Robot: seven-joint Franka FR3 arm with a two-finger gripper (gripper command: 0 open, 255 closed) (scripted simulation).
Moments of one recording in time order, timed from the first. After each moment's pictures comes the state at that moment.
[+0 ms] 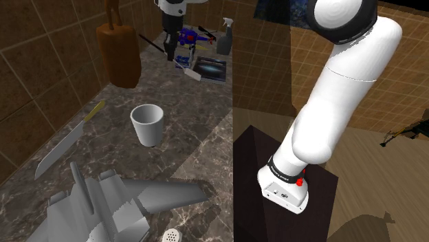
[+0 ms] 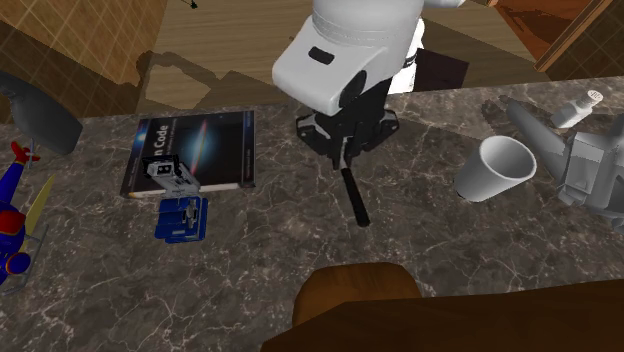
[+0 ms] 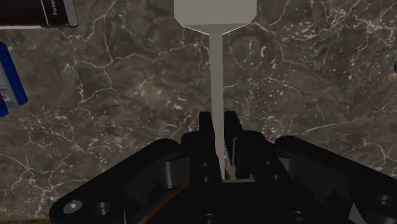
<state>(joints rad) 0.14 0.10 -0.09 -1.77 0.04 1.92 -0.53</state>
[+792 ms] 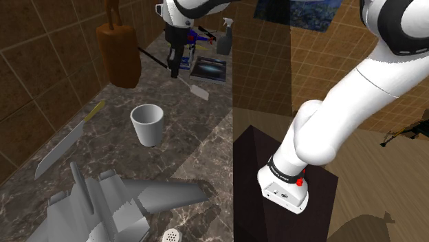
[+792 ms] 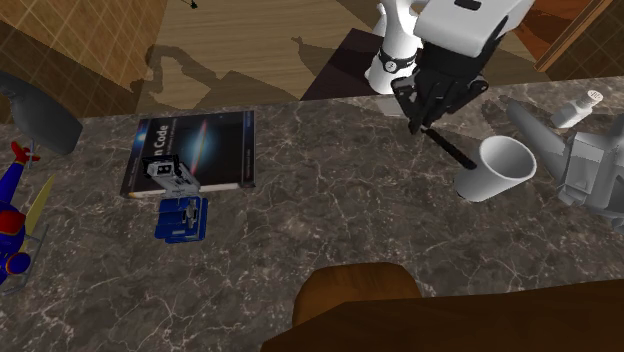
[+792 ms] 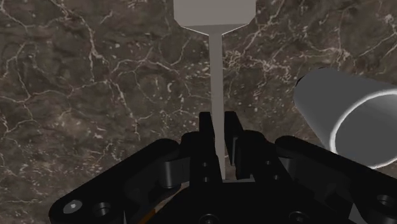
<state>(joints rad) 0.23 -0.22 0.01 -2.13 0.03 1.97 -0.33</state>
